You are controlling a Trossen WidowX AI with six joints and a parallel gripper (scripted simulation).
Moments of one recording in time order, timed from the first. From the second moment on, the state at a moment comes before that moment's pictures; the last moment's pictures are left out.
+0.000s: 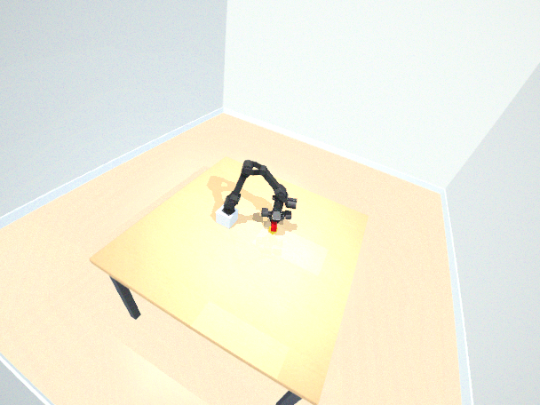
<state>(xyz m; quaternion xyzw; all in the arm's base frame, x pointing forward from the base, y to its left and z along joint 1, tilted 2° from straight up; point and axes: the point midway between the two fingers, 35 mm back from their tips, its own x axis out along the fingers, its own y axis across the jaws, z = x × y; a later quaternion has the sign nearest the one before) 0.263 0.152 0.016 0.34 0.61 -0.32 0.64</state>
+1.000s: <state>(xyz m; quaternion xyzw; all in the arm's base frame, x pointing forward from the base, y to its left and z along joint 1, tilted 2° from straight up) 0.260 0.152 0.051 0.34 0.61 -0.32 0.64</state>
